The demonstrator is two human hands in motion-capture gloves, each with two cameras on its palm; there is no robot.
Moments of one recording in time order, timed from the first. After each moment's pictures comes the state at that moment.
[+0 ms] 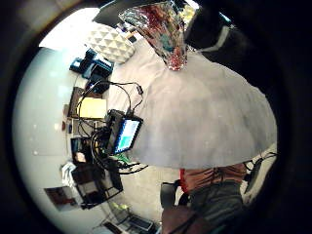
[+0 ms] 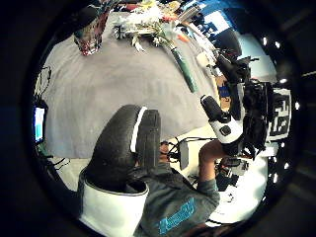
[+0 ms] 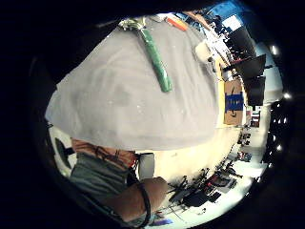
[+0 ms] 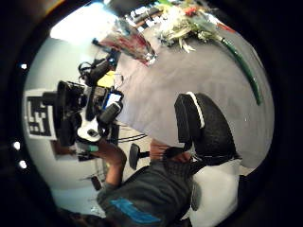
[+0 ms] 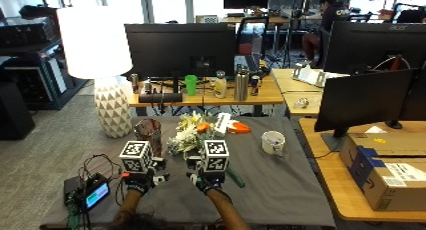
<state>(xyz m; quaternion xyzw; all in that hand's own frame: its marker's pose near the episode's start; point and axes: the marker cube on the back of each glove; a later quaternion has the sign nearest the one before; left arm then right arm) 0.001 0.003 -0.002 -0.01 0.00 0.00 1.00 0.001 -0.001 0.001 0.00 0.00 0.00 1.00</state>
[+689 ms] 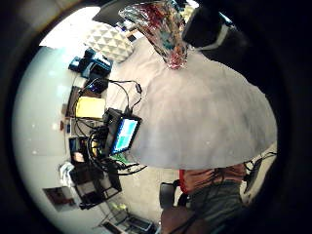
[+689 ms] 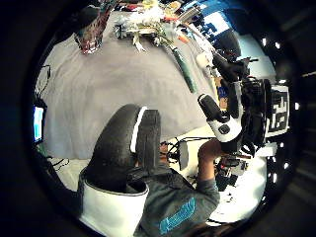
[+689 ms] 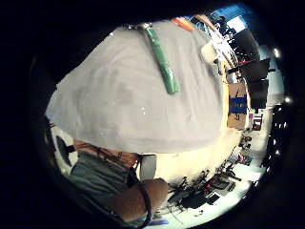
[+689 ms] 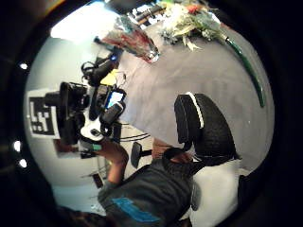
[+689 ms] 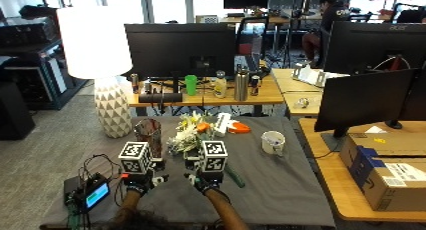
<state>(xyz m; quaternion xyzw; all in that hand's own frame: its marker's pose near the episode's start) -0.002 0.005 0.002 -0.01 0.01 -0.01 1.00 -0.004 -0.007 0.009 -0.01 -0.01 -0.01 1.00</state>
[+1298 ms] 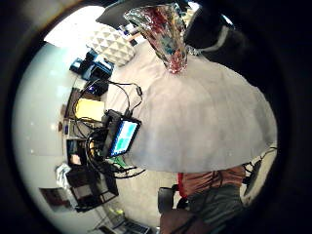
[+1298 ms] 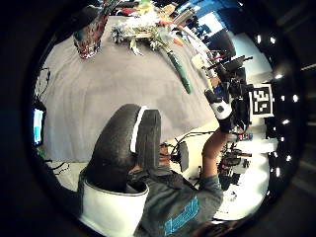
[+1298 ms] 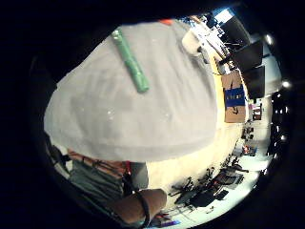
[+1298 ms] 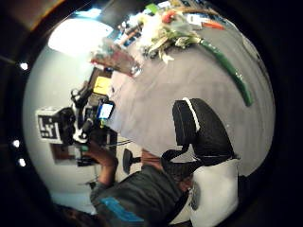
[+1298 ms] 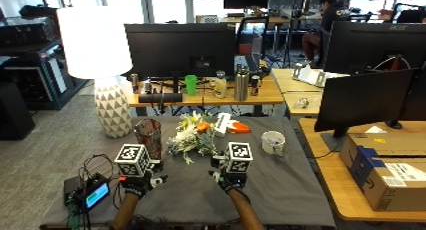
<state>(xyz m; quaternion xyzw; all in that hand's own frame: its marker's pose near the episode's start) -0.008 0.009 0.006 0.02 0.02 0.00 1.00 0.101 -0.017 0.016 0.06 0.00 0.04 1.00</state>
